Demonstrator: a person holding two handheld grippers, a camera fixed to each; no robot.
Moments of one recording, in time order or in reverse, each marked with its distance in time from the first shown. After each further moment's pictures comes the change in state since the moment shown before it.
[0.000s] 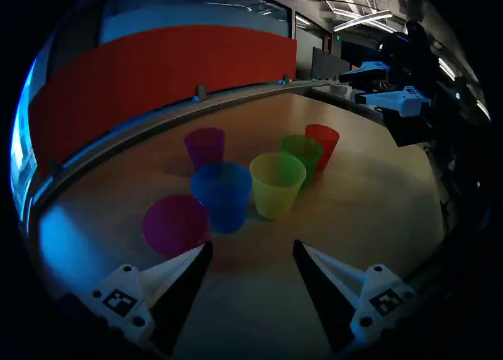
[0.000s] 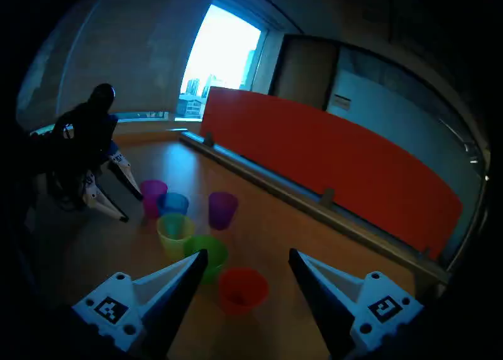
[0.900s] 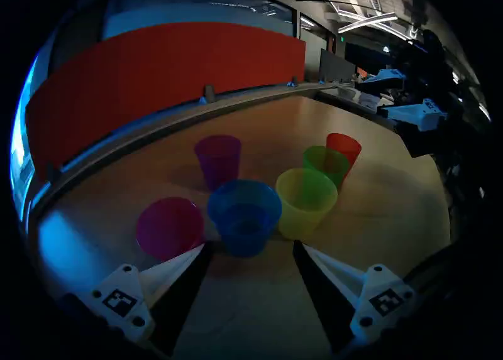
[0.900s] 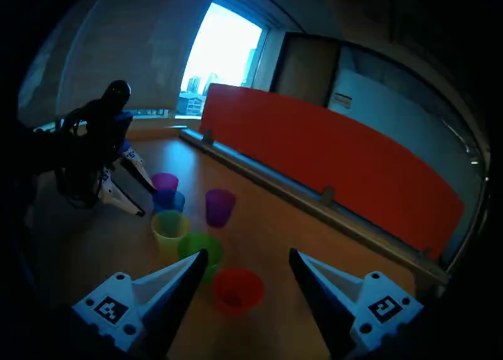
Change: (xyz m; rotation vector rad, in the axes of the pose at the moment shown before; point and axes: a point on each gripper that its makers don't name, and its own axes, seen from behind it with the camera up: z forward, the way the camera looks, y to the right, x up) left arm 0.021 -0.031 0.033 0.012 0.005 -0.013; right arm -0.006 0.007 0.009 0.004 -0.012 -0.006
